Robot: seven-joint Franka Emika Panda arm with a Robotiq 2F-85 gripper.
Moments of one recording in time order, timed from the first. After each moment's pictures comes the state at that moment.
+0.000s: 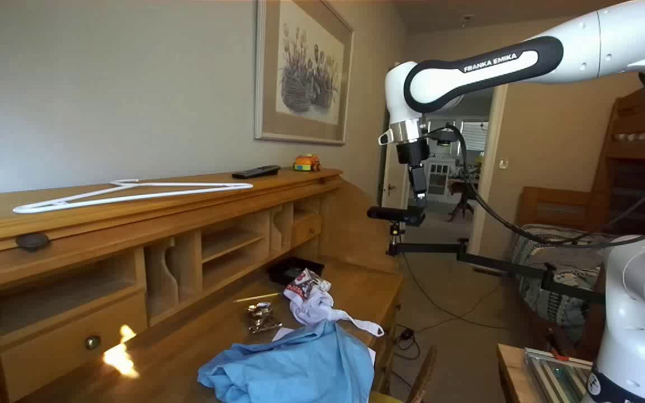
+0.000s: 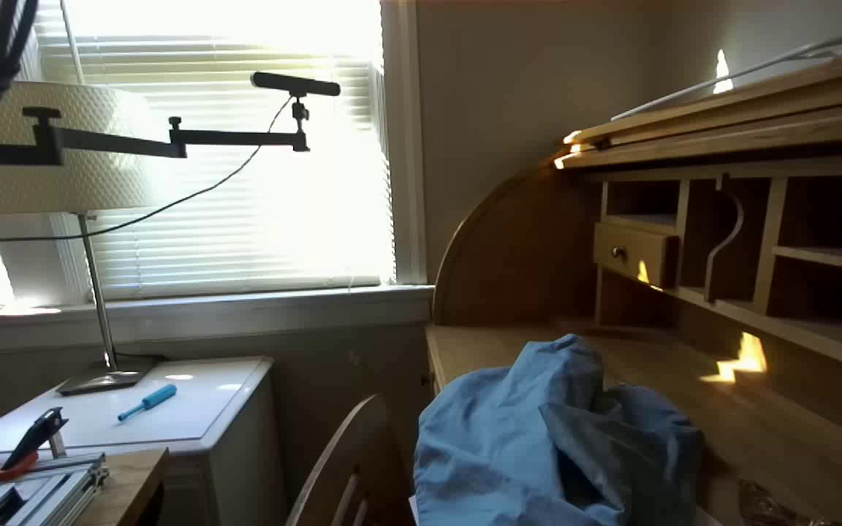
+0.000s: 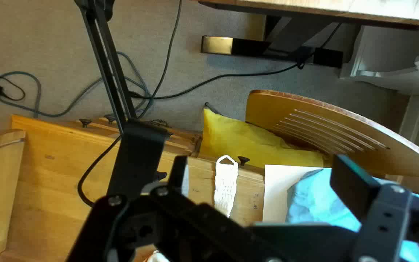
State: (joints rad) arm -0.10 -0.22 -0.24 -1.98 -0.20 1.56 -0.40
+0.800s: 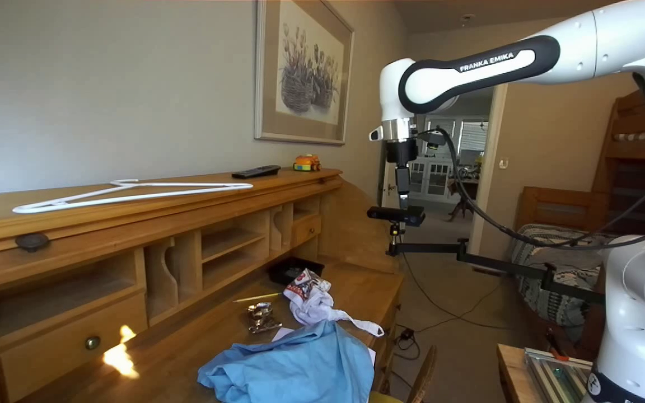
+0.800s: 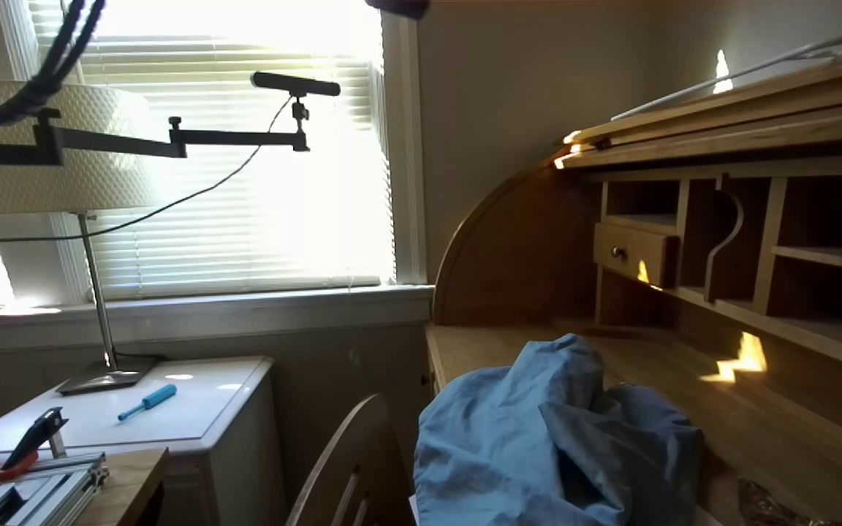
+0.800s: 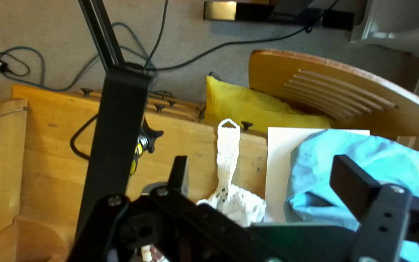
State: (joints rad) arm -0.10 -0.20 -0.20 -1.97 -0.17 1.67 -0.32
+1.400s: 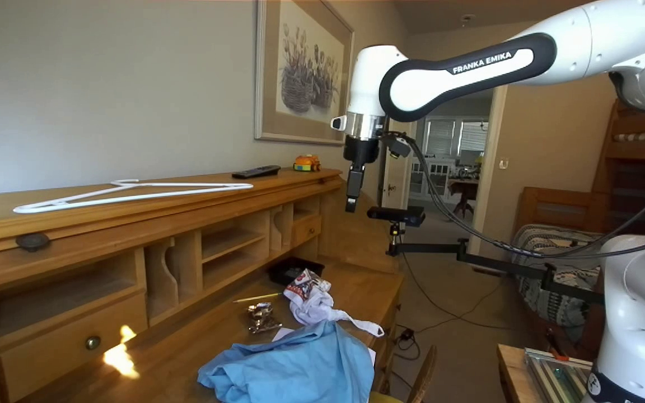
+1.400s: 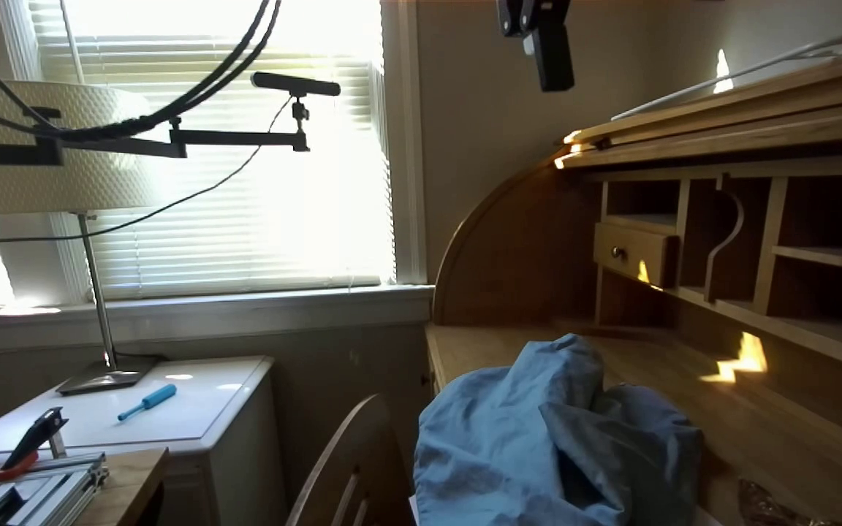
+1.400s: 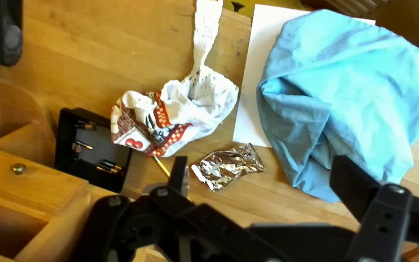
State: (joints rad) arm -0.03 -0.13 -0.05 -1.95 -0.17 1.98 -0.18
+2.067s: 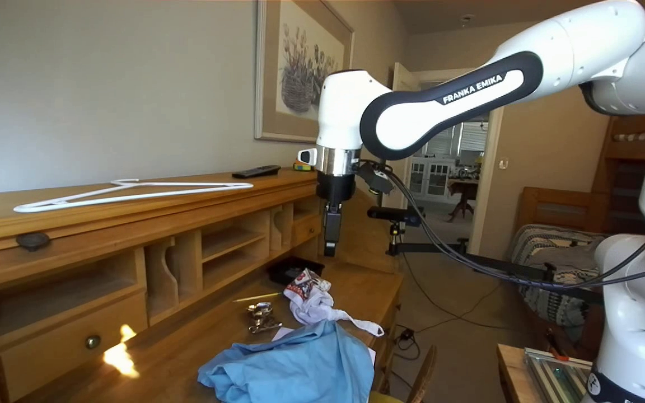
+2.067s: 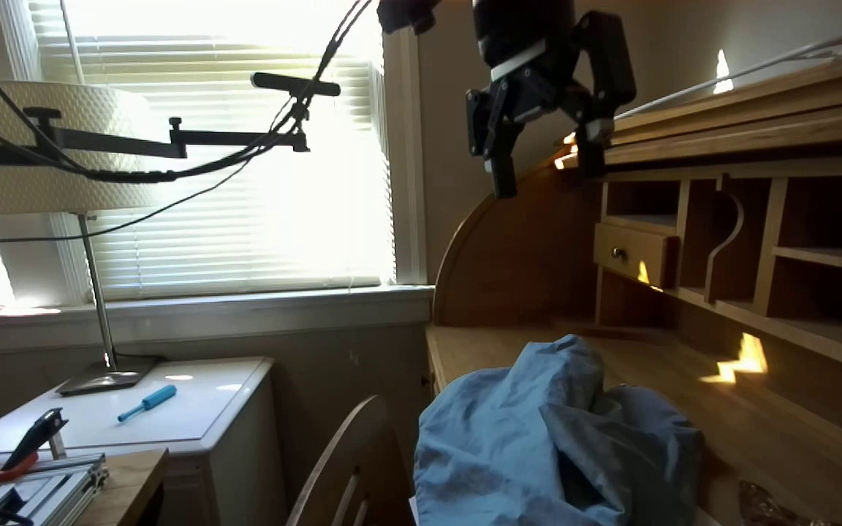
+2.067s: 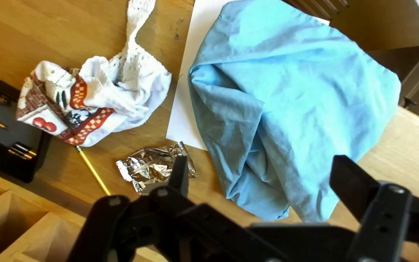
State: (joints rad) arm 0.05 0.00 0.06 -1.97 -0.19 2.05 -0.12
